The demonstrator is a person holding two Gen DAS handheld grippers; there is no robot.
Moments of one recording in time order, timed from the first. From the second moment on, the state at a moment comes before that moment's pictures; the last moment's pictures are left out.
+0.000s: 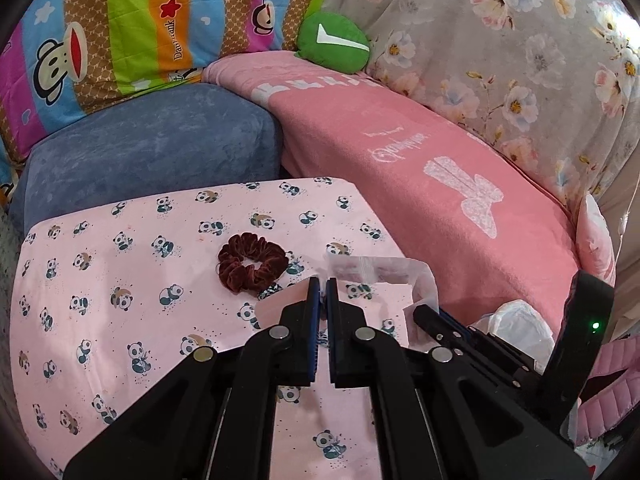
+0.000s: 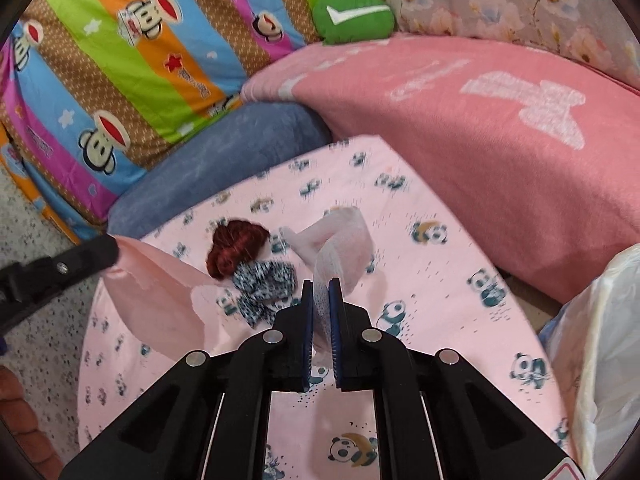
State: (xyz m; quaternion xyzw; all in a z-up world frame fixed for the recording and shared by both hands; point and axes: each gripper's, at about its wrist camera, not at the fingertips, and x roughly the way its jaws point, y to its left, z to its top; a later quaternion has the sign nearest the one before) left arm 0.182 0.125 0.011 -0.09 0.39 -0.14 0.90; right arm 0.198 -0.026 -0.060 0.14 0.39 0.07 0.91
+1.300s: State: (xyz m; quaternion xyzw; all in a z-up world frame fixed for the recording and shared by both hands) left arm 0.112 -0.120 0.074 0.01 0.37 -0.37 0.85; right arm 0.021 -0.273 0.067 0.24 0.22 -0.09 0.94
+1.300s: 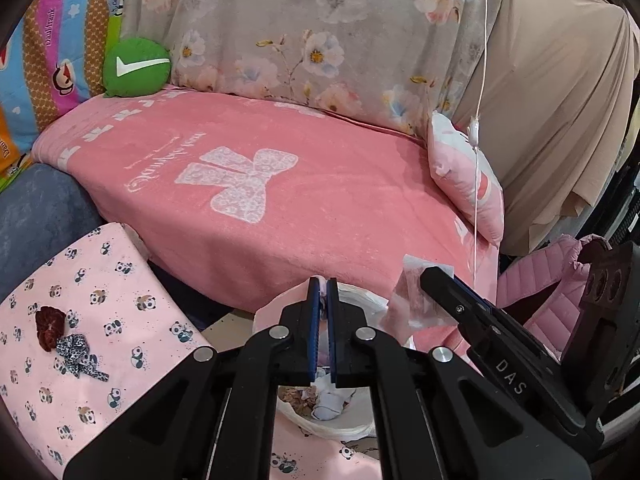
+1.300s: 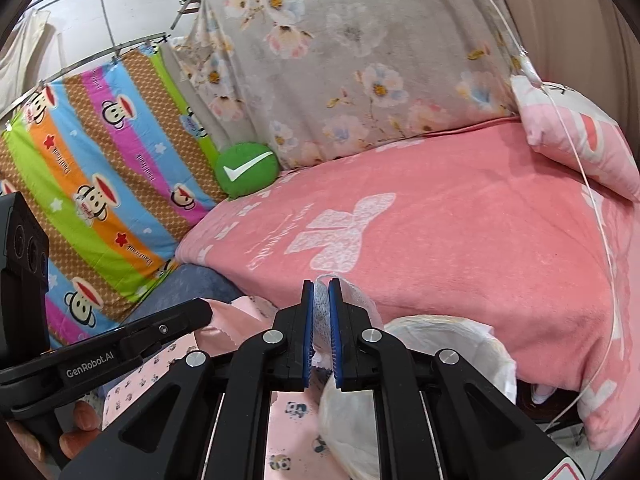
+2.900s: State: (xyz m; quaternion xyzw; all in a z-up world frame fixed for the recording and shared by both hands) left arm 0.117 -0.089 0.062 -0.02 0.37 -0.32 0.87; right arm 0.024 -0.278 0.048 0.25 0.24 -0.09 0.93
